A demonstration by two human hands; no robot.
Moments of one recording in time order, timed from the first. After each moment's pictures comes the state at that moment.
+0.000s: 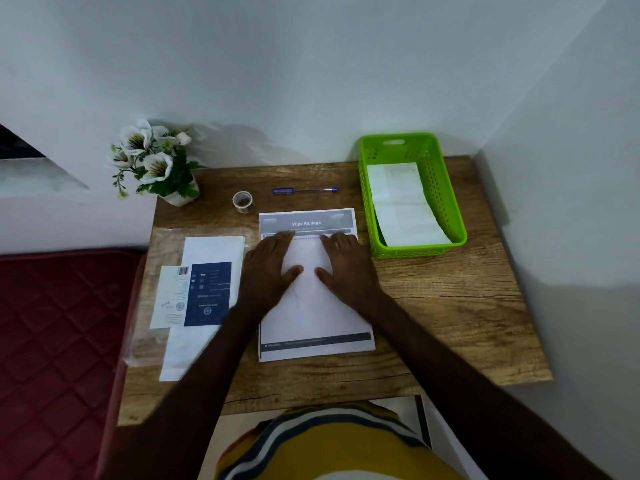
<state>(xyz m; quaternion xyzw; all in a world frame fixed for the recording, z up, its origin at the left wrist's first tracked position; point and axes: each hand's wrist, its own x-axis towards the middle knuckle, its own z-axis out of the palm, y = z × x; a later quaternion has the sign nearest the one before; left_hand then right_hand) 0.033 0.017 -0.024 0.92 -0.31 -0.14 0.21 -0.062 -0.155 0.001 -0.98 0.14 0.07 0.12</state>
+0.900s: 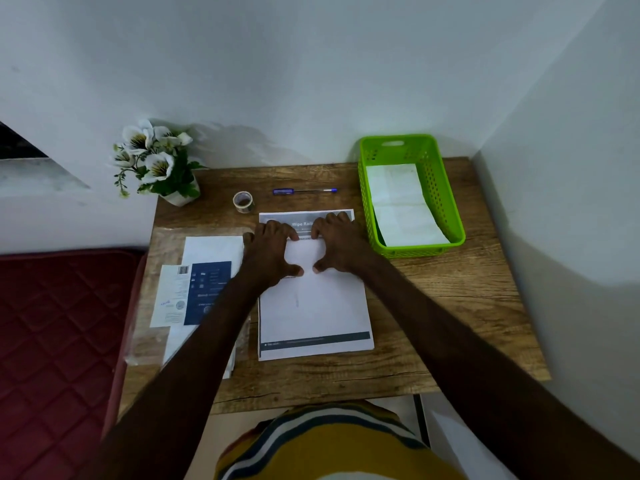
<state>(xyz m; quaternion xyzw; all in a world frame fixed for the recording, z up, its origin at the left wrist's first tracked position) 0.059 -0.002 0.007 0.92 -0.32 -0.18 0.14 -0.014 -0.177 0.023 -0.97 0.10 0.14 0.17</state>
